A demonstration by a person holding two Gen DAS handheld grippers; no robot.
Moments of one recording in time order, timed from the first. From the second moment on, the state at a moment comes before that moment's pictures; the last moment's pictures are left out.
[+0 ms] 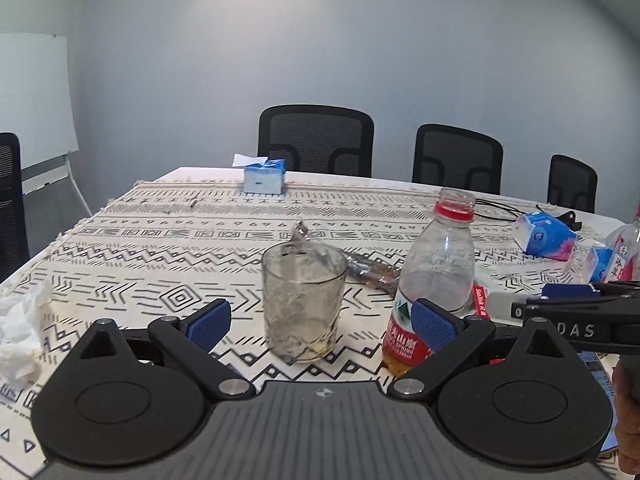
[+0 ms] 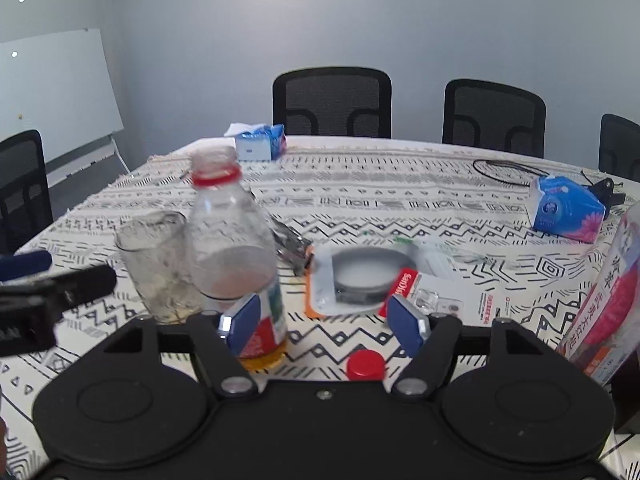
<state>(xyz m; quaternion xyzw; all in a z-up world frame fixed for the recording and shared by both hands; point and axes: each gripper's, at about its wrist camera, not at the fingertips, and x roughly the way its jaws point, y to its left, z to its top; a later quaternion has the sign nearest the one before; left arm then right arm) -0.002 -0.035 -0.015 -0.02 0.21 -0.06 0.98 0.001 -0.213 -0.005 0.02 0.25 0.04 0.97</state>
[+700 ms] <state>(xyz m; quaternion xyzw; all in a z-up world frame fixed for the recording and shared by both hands) -0.027 -0.028 -0.004 -0.01 0.20 -0.02 0.98 -0.028 -0.180 0.005 0.03 0.21 0.05 0.98</state>
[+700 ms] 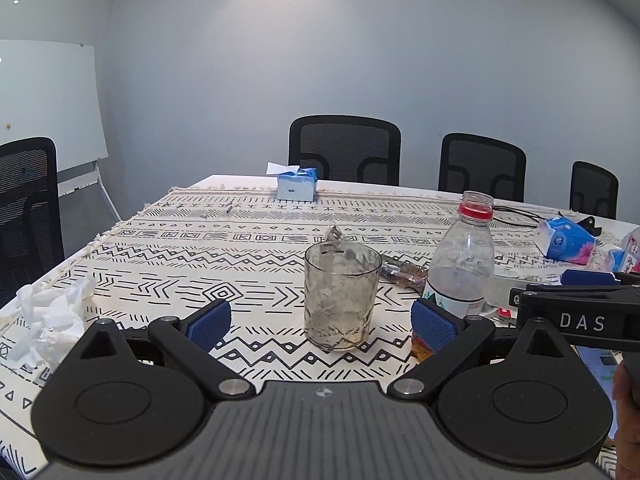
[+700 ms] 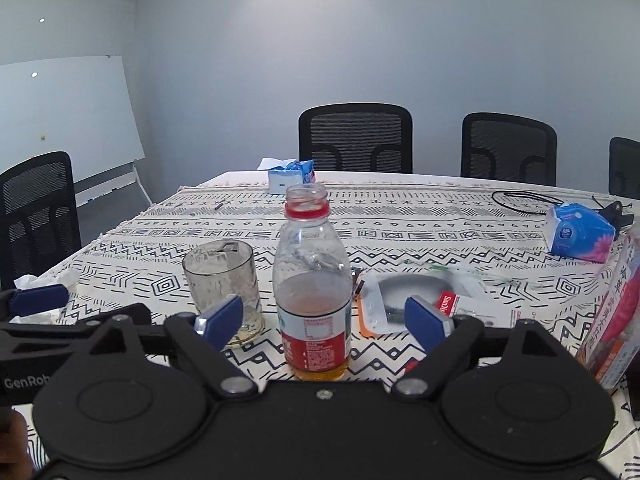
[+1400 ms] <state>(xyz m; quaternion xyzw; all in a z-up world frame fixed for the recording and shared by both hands) -0.021 -0.019 -0.009 -0.02 0.21 0.00 0.98 -0.023 -0.179 0.001 0.03 0.21 0.04 0.98</state>
